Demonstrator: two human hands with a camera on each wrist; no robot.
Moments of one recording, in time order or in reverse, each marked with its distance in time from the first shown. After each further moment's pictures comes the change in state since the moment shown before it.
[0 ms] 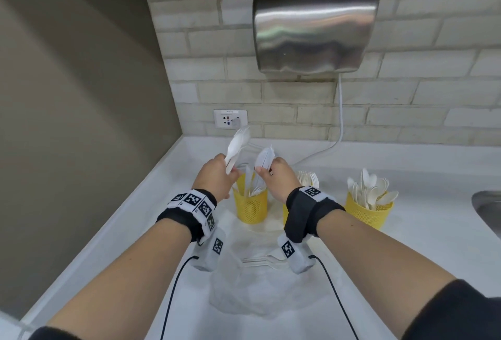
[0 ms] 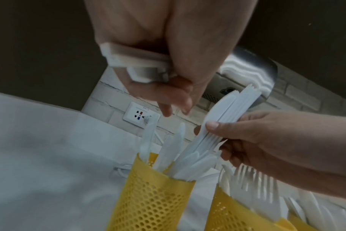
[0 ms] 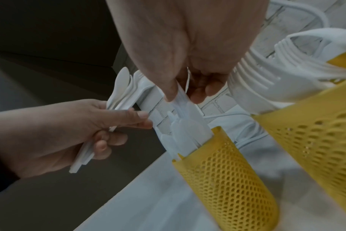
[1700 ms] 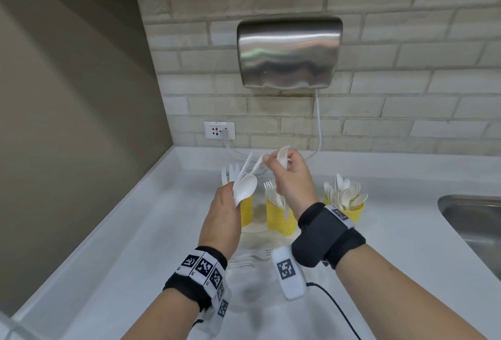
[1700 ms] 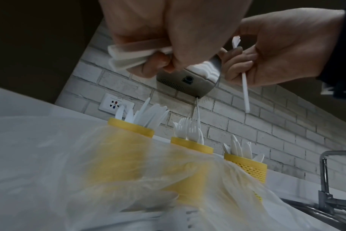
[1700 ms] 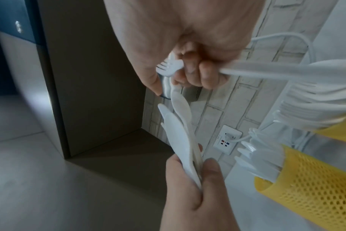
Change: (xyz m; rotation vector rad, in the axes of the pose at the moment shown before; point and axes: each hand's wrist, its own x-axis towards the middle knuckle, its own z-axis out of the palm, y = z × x) left_hand -0.093 0.008 0.056 -0.050 0.226 0.242; right_hand -0.082 -0.032 -0.064 0.757 0.311 0.003
